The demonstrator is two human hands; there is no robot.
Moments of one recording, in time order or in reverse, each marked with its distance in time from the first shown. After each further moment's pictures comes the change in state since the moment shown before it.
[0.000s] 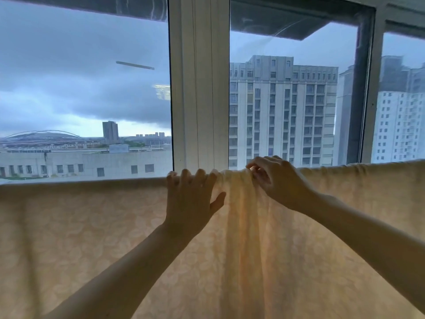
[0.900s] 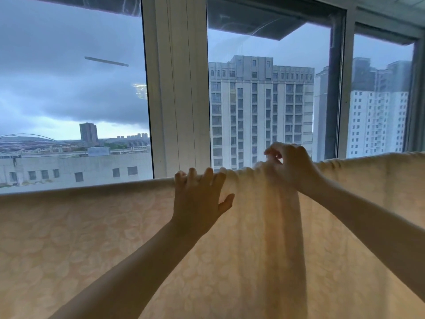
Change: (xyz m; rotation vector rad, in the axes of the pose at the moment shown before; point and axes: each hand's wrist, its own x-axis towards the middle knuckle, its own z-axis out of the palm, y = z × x) left_hand 0.025 0.045 0.009 -0.010 -0.037 0.086; right_hand 0.000 0.068 -0.021 -0.091 0.097 0.285
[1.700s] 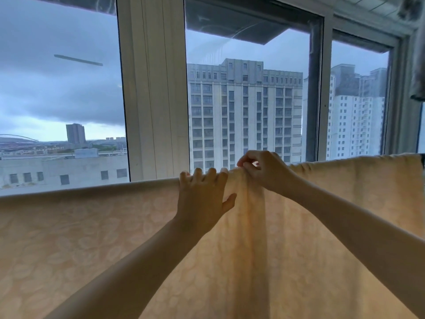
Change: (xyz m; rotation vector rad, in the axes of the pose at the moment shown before) left_hand 0.036 0.065 0.009 -0.052 -0.015 0.014; right_hand -0.004 0.018 -0.016 0.212 -0.209 -0.009
